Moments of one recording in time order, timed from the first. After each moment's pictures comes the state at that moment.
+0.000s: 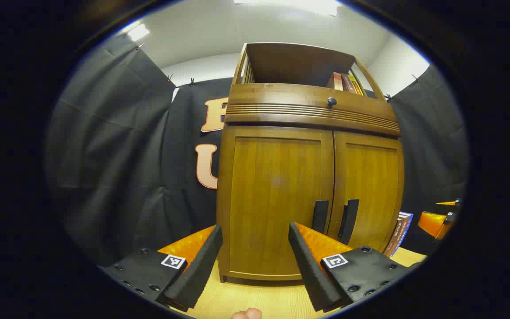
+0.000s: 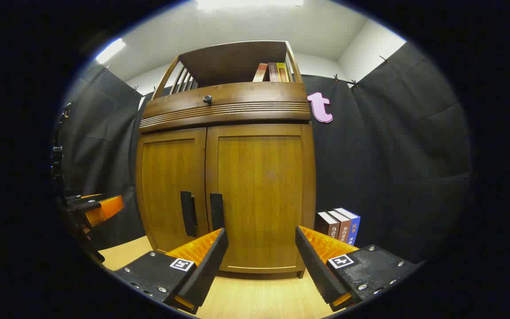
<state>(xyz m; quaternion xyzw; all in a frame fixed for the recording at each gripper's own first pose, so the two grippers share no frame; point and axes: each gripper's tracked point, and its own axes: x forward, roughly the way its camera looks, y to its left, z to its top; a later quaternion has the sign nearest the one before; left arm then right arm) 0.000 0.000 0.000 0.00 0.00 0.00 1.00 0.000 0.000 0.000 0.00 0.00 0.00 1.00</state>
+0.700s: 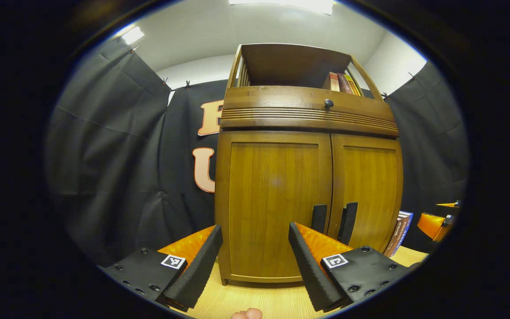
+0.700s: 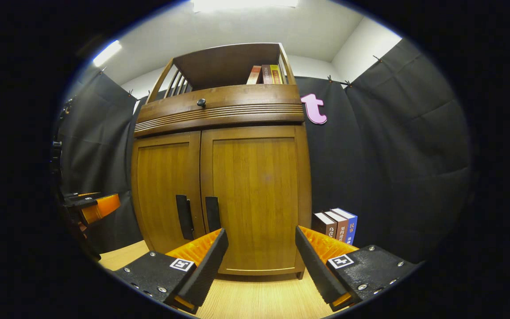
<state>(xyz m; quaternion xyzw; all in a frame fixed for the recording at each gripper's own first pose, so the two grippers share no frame) 0.007 -0.003 0.006 0.01 0.00 -0.01 1.00 0.001 -0.004 0.000 0.01 -0.01 -0.01 1.00</state>
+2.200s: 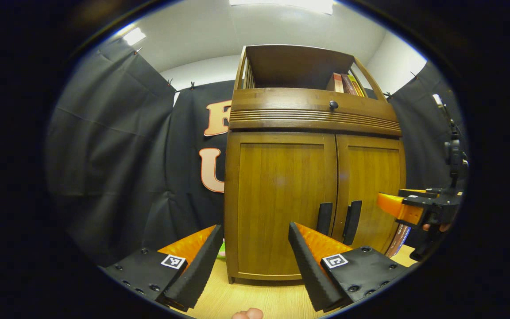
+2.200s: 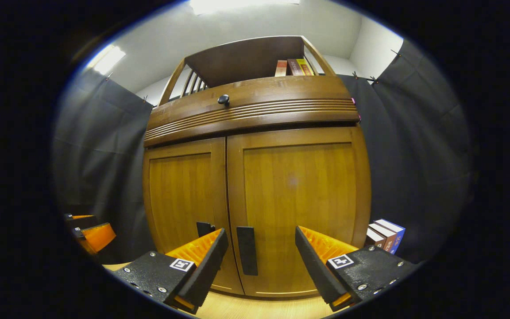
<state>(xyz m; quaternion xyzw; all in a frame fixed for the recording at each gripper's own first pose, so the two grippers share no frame) -0.007 0.015 0.012 0.01 -0.01 0.01 1.00 0.113 0.077 0.025 0.03 -0.02 0.08 1.00</state>
